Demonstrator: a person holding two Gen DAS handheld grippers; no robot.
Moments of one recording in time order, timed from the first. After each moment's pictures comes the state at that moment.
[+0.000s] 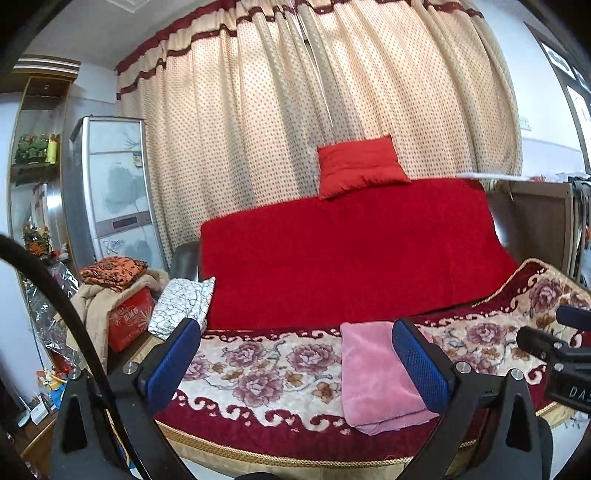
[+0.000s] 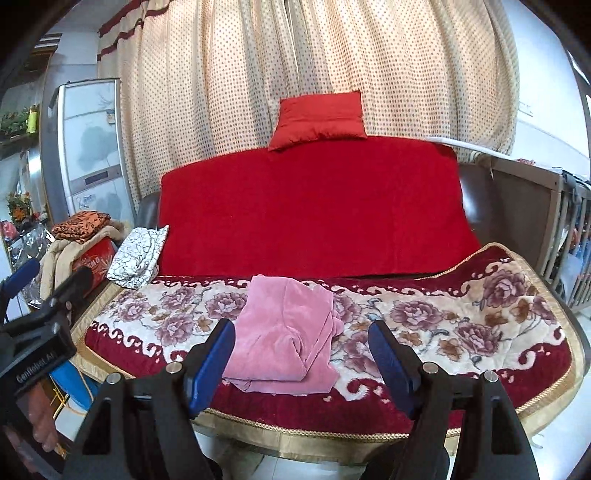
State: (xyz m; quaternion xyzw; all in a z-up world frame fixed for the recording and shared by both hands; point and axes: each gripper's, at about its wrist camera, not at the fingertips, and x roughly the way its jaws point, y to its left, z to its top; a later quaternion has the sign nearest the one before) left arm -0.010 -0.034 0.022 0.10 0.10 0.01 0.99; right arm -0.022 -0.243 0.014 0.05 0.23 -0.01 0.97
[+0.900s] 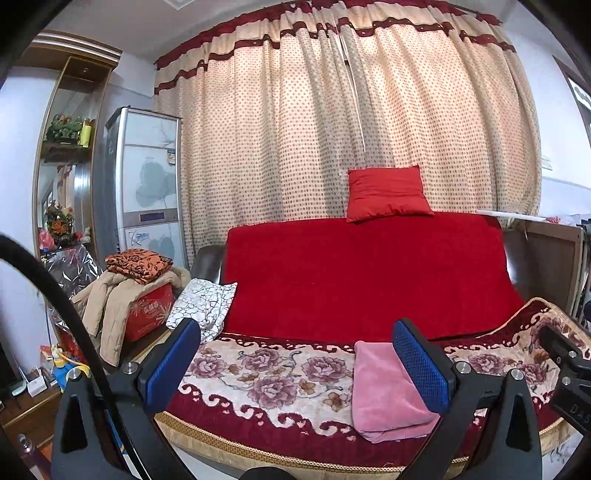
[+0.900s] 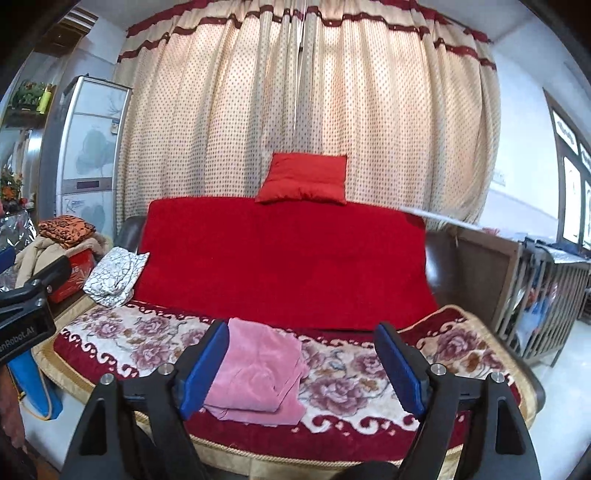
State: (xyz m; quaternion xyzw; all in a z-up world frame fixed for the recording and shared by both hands) left arm -0.047 0.006 0.044 0.04 0.08 0.04 1.00; right arm -0.076 -0.200 0.054 -0.03 0.13 -0.09 0.99
